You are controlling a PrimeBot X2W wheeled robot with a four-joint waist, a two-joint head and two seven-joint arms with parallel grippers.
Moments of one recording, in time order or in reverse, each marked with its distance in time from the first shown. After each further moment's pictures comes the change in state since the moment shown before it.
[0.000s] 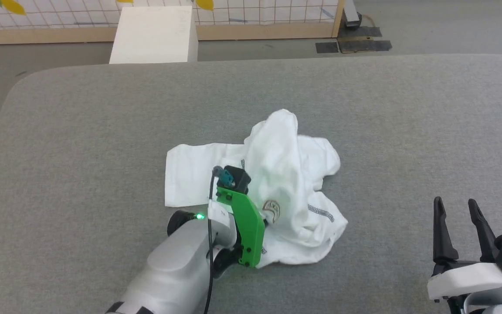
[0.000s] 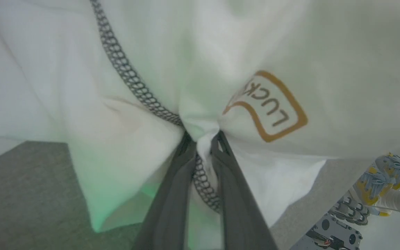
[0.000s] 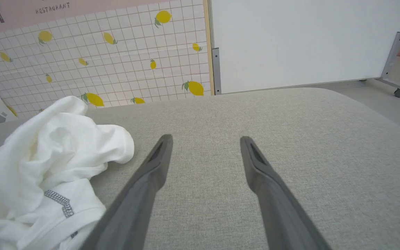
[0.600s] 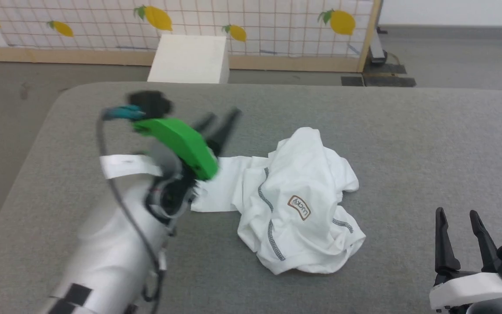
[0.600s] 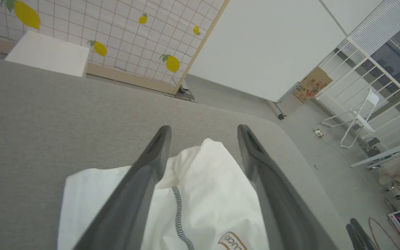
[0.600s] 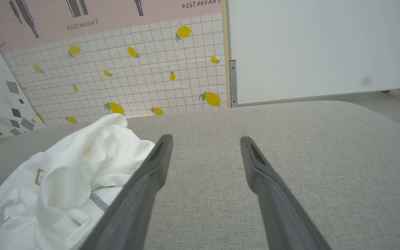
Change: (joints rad) left arm -0.010 0.133 0.318 -0.359 -0.218 0.039 -0.160; right arm 0.036 0.000 -0.004 0.000 0.019 0.000 0.000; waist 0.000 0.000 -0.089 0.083
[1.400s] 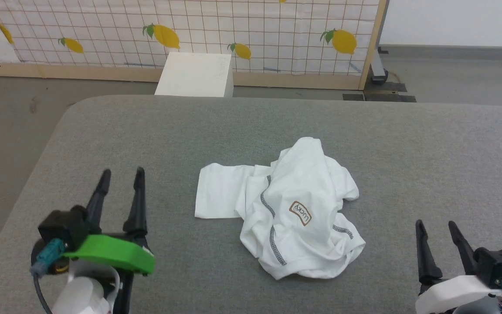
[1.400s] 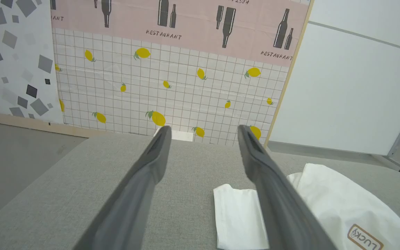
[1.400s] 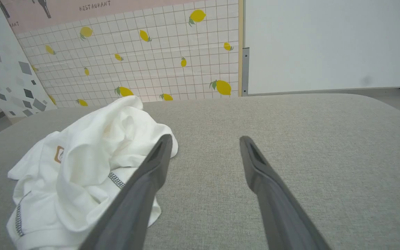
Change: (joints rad) left arm 0.556 0.112 0.308 -0.423 0.540 0.091 -0.420; right arm 0.000 0.000 0.046 0.051 -0.029 0.000 0.045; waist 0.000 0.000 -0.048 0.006
